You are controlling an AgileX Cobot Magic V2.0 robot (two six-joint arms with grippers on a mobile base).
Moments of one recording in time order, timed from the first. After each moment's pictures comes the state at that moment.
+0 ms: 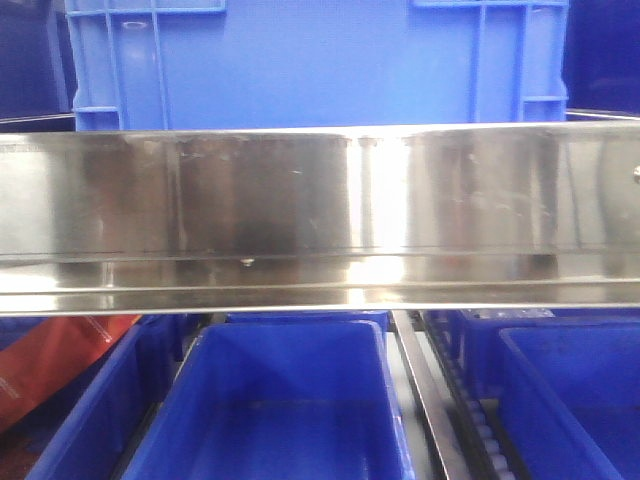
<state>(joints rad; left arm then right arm) -0.09 0.37 -0.58 -0.33 0.21 0.26 0.10 0.52 -0.64 -0.02 0.22 0.11</state>
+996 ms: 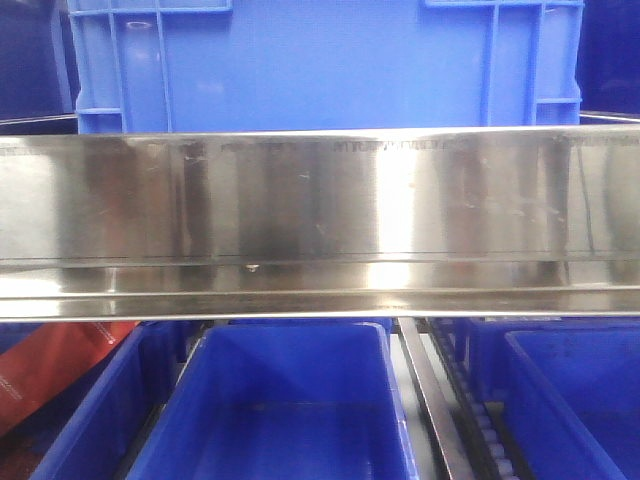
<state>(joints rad) -0.09 0.37 -0.58 -0.33 0.20 0.26 0.10 0.52 -0.64 -0.03 -0.02 0.11</state>
